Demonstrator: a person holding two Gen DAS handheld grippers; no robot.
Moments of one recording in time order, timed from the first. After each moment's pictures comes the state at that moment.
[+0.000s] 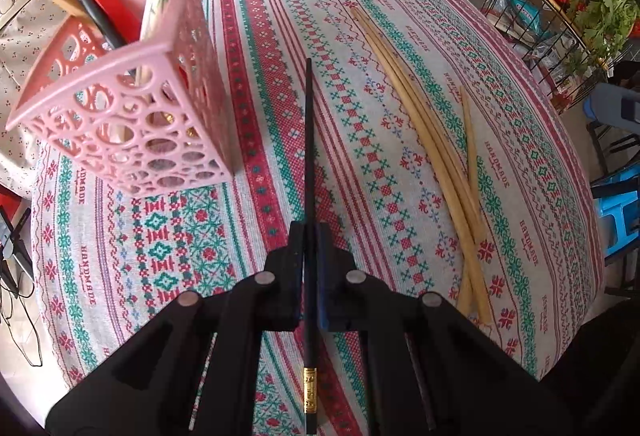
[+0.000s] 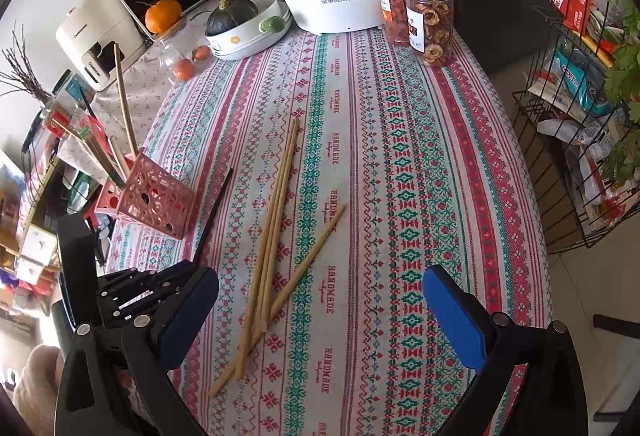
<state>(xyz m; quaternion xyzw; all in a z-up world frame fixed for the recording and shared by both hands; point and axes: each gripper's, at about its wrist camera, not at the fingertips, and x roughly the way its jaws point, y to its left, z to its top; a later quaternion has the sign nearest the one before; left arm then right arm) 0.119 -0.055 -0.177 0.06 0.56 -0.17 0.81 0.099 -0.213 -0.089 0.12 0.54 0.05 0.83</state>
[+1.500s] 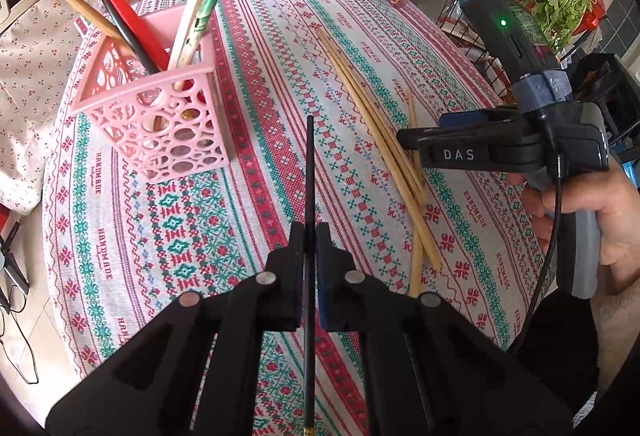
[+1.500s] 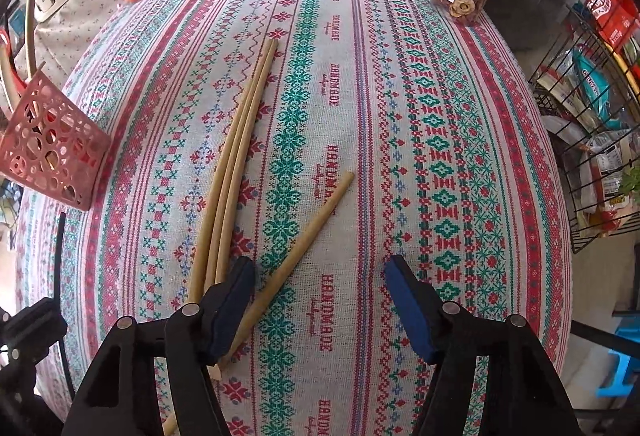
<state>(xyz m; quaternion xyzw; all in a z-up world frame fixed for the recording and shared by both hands) 0.098 -0.048 -0.142 0.04 0.53 -0.22 0.82 0.141 -0.155 -0.165 0.01 0.60 -0.02 0.80</state>
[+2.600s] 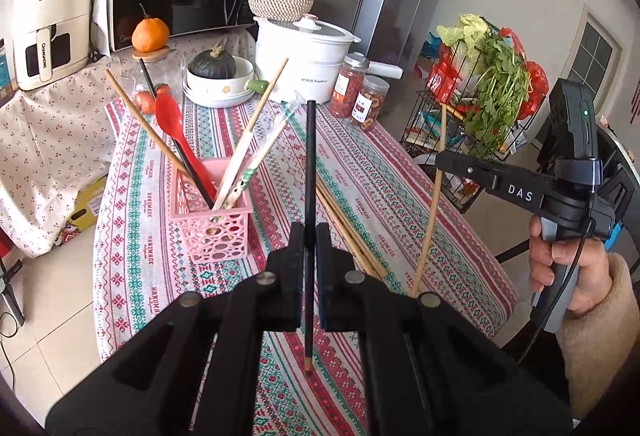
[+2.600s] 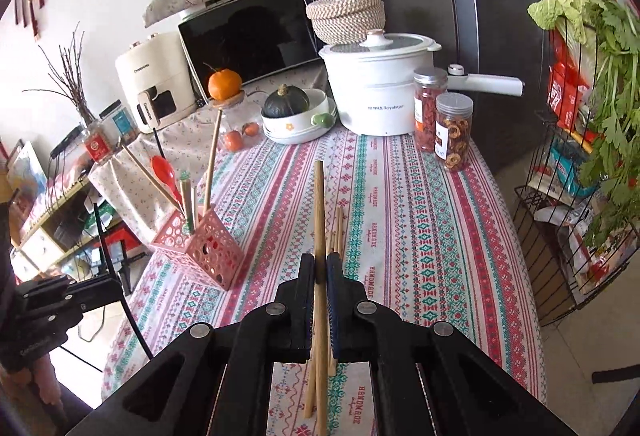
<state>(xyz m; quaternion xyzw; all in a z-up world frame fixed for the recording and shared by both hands) 0.043 0.012 -0.032 -0.02 0.35 -0.24 0.90 0.047 -0.173 -0.014 0.08 0.35 0.07 0.93</state>
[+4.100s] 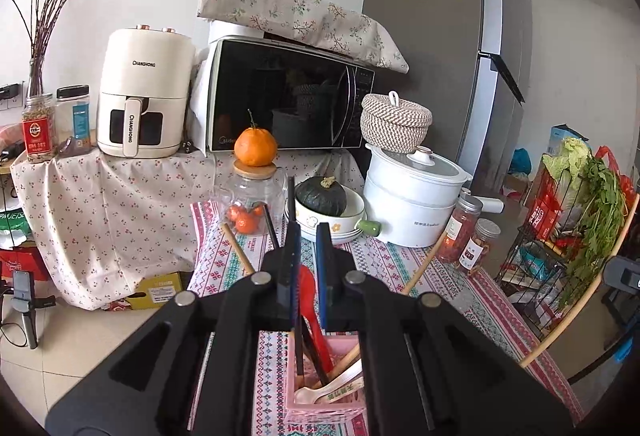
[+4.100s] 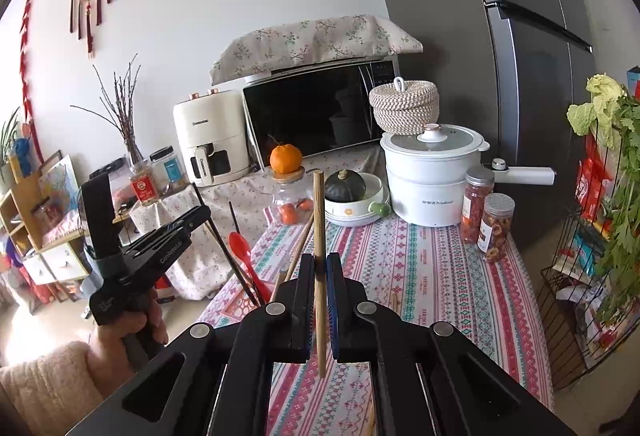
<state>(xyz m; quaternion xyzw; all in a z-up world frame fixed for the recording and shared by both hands) 0.123 0.055 -0.021 -0.07 0.17 -0.07 0.98 0.040 -0.127 0.045 0.07 0.25 0.12 0.96</state>
